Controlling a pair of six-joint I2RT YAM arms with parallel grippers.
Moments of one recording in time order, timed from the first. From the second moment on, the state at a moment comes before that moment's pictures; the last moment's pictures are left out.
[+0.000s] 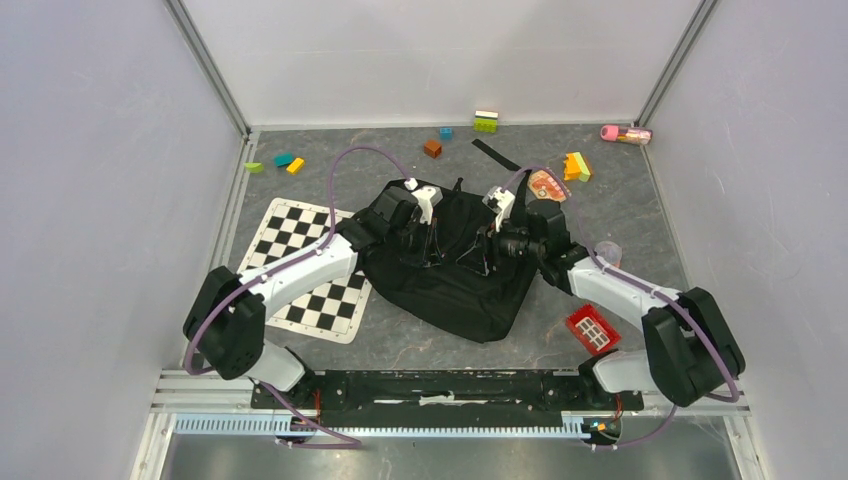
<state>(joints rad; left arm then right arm) -0.71 1.49 1.02 -0.31 0.24 -0.41 0.46 1.33 0.64 0.23 -0.65 0.12</state>
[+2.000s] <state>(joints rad) -0.75 1.48 1.05 -0.34 0.19 -0.33 0.49 1.35 0.72 0.32 -0.04 0.00</state>
